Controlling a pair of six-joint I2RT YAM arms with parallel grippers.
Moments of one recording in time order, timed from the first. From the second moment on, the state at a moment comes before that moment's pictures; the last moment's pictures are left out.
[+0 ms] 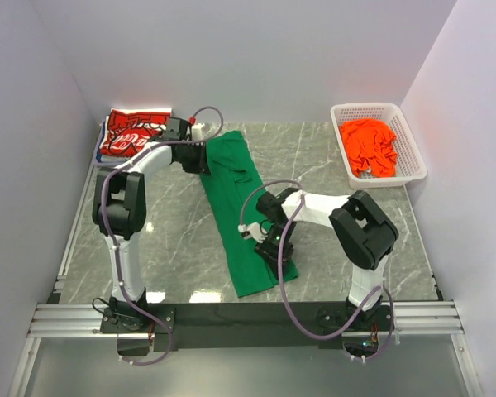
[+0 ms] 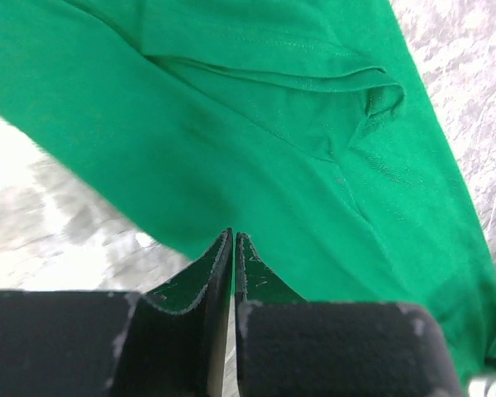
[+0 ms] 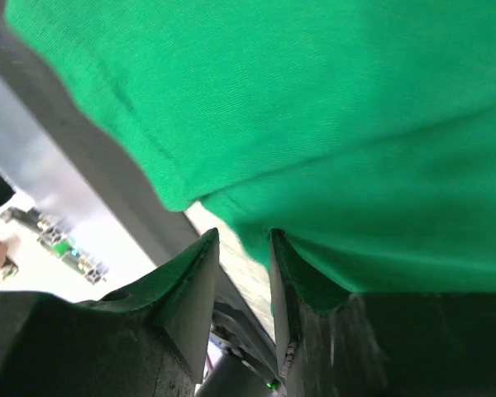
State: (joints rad) left arm -0.20 2.08 1.61 -0.49 0.42 -0.09; right arm 0.70 1.86 1.11 -1.01 -0.54 -0.39
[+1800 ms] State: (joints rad) left arm -0.28 0.88 0.58 -0.59 0.71 0.82; right arm 0.84 1.00 0.56 -0.42 -0.29 -0.91
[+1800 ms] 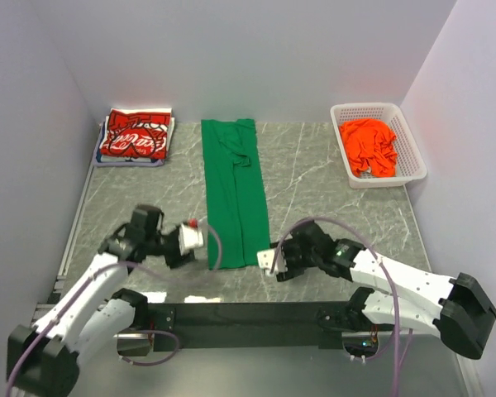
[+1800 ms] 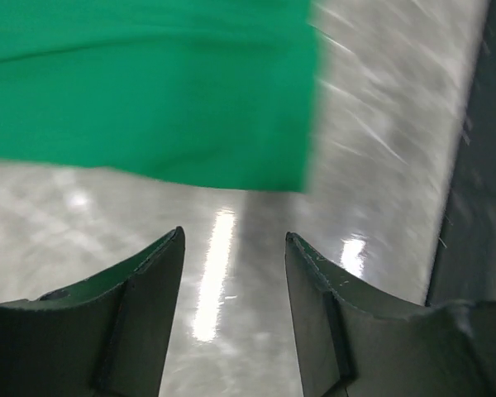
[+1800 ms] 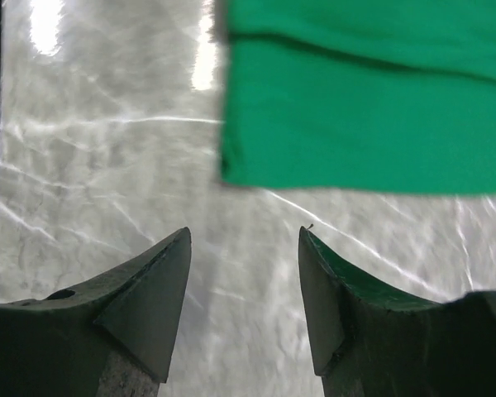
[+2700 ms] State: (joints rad) left arm -0.74 0.94 0.29 -0.17 0.38 0.88; right arm 0.92 1.22 0.37 -0.01 -0.27 -1.24
